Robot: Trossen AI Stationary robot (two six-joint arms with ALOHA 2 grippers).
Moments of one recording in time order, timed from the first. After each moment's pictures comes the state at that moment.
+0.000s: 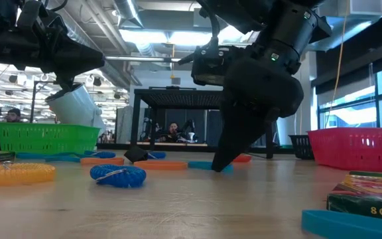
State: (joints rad) left arm -0.07 0.40 0.01 0.38 -0.29 -0.31; right arm 0.34 2.01 1.22 -0.33 0.17 0.41
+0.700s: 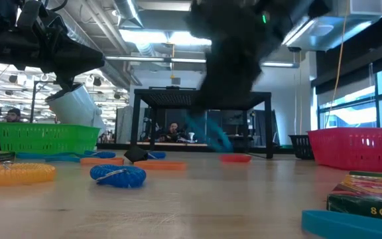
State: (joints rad) left arm -0.07 0.40 0.01 0.38 -0.29 -0.31; right arm 0.35 1.89 1.22 -0.21 0.30 0.42
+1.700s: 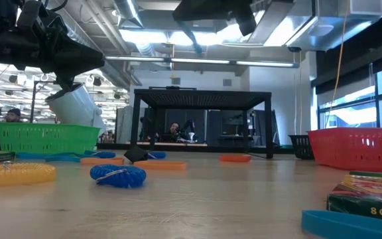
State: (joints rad) left arm -0.07 0.40 0.01 0.38 -0.29 -0.31; right arm 0.42 1.75 1.22 0.06 0.77 0.41
